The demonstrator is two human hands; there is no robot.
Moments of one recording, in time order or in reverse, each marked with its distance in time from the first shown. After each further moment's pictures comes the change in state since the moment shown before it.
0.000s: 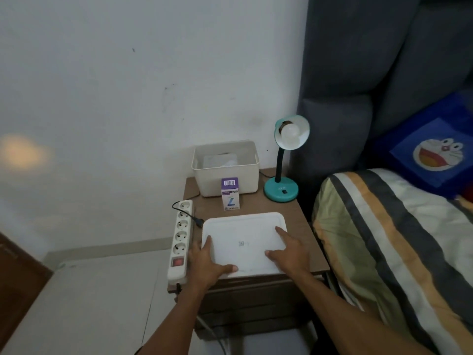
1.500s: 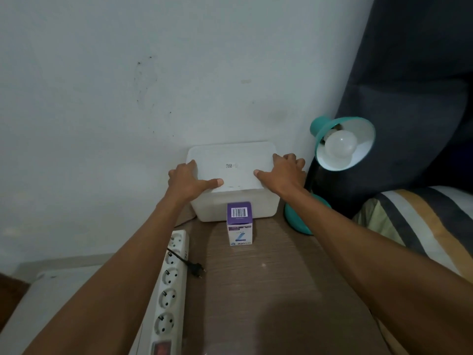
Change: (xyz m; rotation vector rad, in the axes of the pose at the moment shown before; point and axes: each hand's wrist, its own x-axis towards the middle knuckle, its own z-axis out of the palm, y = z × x) left_hand 0.287 0.113 -0.128 0.025 0.074 0.091; right_hand 0.259 -0.202 -0.028 -0.323 0.132 -0.216
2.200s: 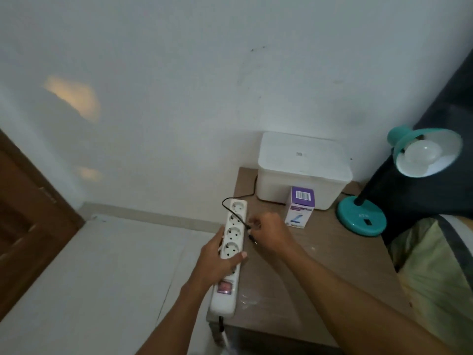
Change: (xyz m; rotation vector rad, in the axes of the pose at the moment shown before) left_hand -0.202 -0.196 0.064 -0.512 -0.010 -0.065; right_hand -0.170 -0.084 0.132 0.052 -0.328 -0.356
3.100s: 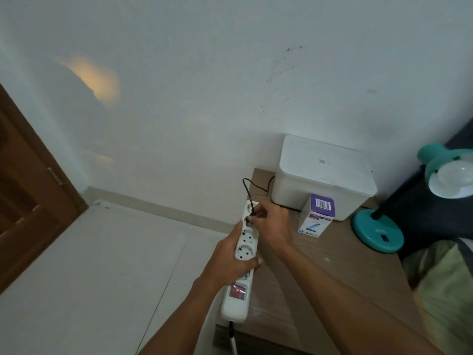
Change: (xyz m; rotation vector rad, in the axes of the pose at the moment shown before) left_hand 0.014 -0.007 0.001 -0.078 -0.106 0.144; right_hand 0.018 -0.037 0.014 0.305 0.220 -0.022
